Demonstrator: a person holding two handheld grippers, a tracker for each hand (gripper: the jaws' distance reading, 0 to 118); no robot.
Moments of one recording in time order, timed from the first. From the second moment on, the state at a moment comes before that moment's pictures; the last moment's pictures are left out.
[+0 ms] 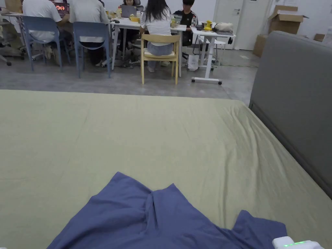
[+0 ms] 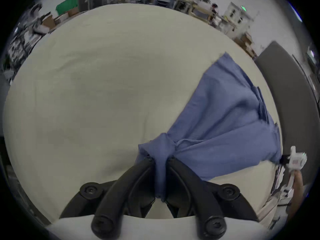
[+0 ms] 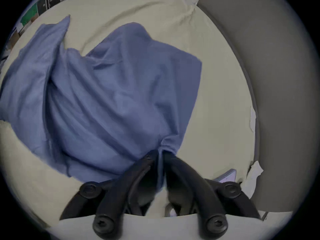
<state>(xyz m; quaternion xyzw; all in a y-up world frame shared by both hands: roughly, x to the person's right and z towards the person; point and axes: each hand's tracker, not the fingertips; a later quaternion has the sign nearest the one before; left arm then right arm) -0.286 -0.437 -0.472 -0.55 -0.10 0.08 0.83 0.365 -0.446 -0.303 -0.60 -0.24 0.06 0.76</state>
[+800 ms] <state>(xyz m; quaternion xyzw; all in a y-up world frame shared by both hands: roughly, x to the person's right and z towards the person) -0.267 -0.398 -0.346 -0.49 -0.17 0.15 0.84 0.142 -0.361 -0.186 -0.45 0.00 -0.01 0.89</state>
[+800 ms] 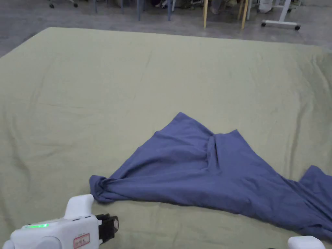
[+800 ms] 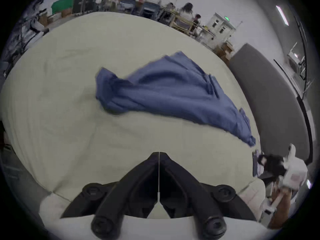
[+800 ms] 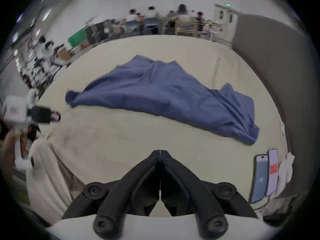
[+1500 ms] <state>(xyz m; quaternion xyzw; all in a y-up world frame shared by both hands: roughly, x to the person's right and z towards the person) -0.264 -0.403 -0.446 -0.49 -0.17 0.11 0.85 0.270 -0.372 -0.377 -0.47 -0.04 0.02 0.88</state>
